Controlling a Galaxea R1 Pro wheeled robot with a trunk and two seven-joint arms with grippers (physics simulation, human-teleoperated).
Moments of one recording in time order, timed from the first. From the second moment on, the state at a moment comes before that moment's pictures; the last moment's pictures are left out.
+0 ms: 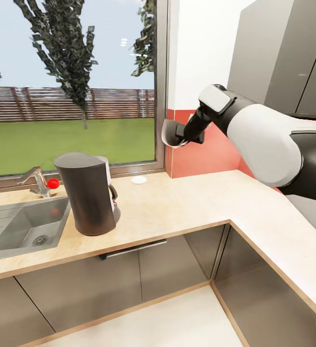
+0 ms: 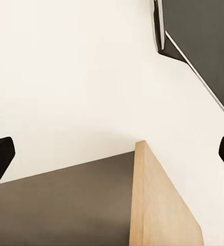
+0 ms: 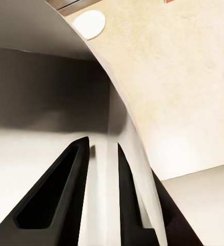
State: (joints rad) left arm -0.04 0.09 0.04 0.04 -0.25 0.18 0.08; right arm -1.96 0.17 -0.08 -0.02 -0.56 1.02 -0.40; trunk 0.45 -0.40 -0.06
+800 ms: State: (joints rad) left arm -0.04 0.09 0.05 0.03 -0.25 0.18 0.08; right arm -1.95 0.17 -0.21 -0.02 -0.56 1.02 -0.40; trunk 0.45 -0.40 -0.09
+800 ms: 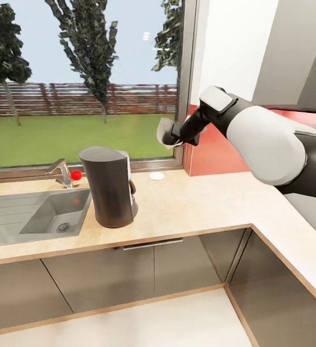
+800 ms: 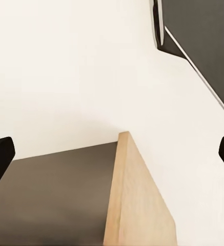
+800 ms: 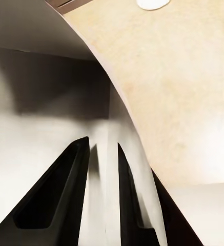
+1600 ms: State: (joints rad) left arm -0.04 0.09 0.10 0.03 -0.25 0.17 0.08; right arm -1.94 0.17 -0.21 -0.02 -0.56 1.02 -0.40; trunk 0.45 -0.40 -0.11
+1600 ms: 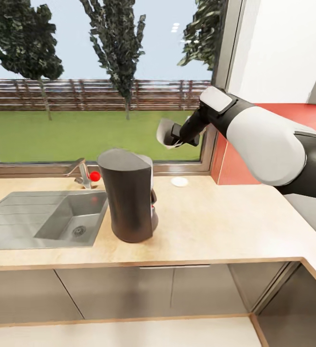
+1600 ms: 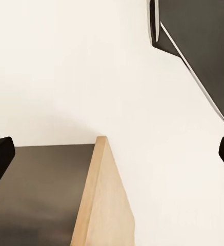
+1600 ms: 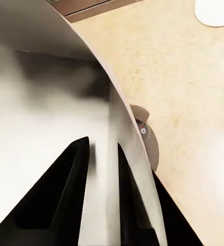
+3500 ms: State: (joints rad) left arm -0.04 0.08 0.14 0.03 -0.17 0.16 0.09; right arm -1.92 0.17 -0.21 -0.03 -0.56 1.02 -0.40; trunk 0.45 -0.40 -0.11
